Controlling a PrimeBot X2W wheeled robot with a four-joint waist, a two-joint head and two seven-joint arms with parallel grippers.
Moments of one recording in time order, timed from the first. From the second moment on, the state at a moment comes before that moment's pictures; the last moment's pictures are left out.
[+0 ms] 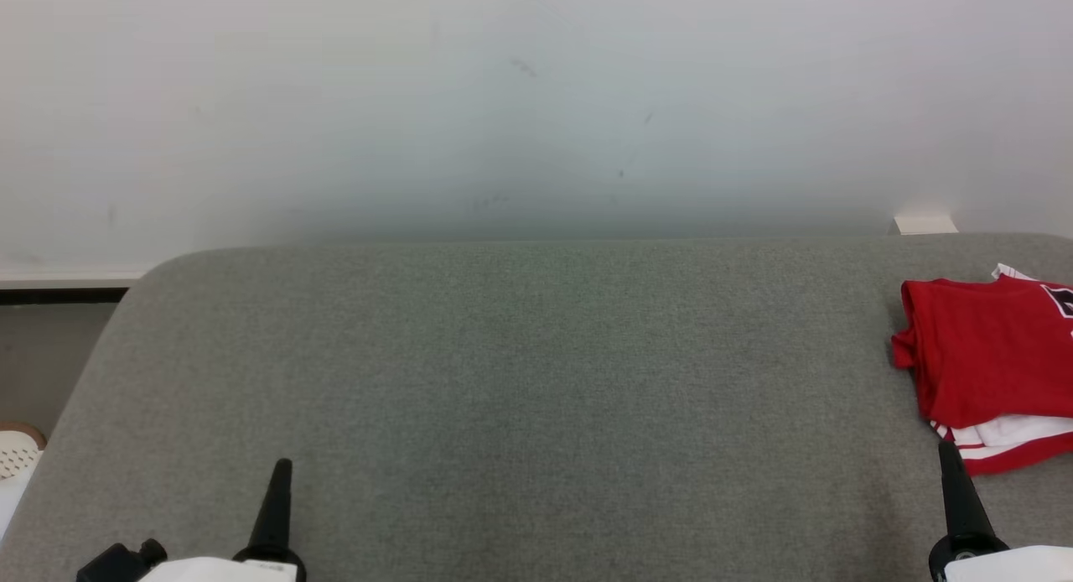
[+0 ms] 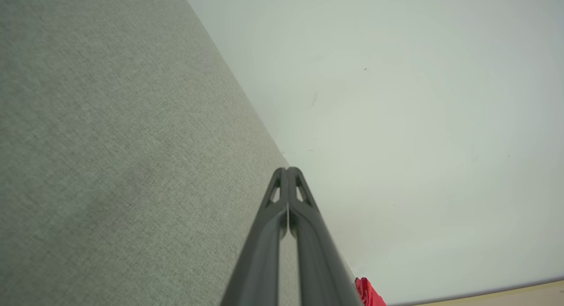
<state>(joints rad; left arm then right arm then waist) -0.06 0.04 0.06 0.25 -1.10 -0.12 -0.02 -0.06 -0.08 -0.03 0.24 1.13 0.13 -0.02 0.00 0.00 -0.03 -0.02</state>
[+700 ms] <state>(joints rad) -0.07 0.04 0.08 0.25 -1.30 -0.12 0.03 -0.08 -0.07 -0.06 0.24 1.32 0.13 0.03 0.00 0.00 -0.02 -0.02</state>
